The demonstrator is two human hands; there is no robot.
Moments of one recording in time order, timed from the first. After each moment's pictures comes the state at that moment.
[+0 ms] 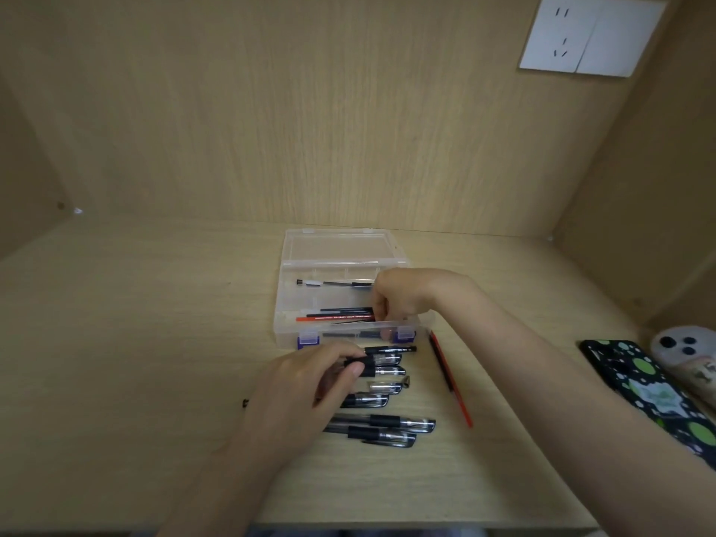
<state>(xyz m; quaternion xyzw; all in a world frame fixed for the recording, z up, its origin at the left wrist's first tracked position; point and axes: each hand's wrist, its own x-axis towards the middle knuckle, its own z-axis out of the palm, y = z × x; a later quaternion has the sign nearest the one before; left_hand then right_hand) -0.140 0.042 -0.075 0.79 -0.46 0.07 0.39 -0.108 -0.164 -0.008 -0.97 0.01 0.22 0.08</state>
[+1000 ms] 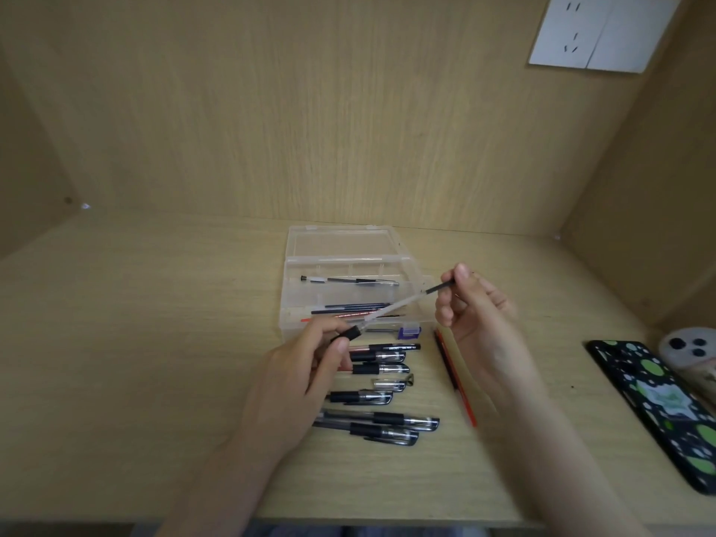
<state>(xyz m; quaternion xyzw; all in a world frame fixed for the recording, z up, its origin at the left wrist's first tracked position) -0.140 0.041 -0.072 0.77 -0.40 0.07 0.48 -0.206 -0.157 -0.032 -0.53 0.07 -0.27 0.80</state>
